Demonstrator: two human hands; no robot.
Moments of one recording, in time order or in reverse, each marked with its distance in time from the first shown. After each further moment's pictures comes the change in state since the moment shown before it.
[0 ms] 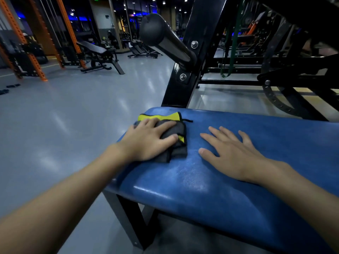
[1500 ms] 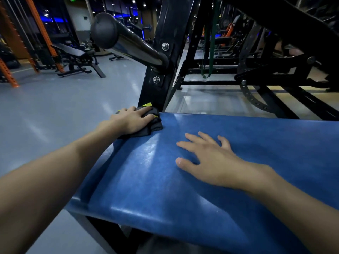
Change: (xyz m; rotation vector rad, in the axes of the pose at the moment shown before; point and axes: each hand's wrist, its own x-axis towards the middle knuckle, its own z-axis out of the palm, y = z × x) left_hand 0.117 -0.006 0.001 -0.054 -0.054 -0.114; right_hand -0.009 0.018 -0.008 0.088 0.013 -0.038
